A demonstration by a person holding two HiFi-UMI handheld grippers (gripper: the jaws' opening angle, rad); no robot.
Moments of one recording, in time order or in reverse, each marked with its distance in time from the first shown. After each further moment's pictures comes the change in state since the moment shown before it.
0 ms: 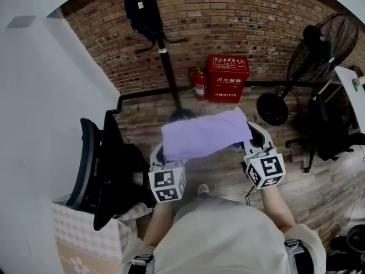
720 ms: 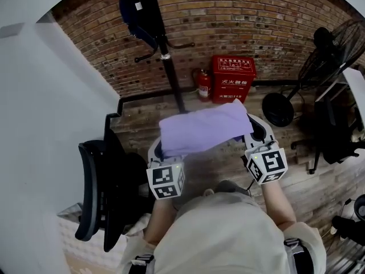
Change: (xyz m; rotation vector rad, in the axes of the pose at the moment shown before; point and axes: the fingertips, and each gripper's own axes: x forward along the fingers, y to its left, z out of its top) left arm 0.089 0.057 0.031 0.016 -0.014 -0.004; right arm 0.108 -0.015 0.008 -0.005 -0.030 -0.005
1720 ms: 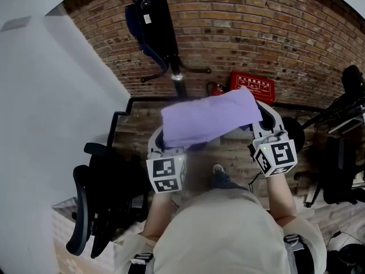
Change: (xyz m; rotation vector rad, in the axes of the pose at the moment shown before) left arm 0.133 0.027 0.076 0.027 -0.036 0.133; right arm 0.167 -0.087 0.044 -0.039 -0.092 0.140
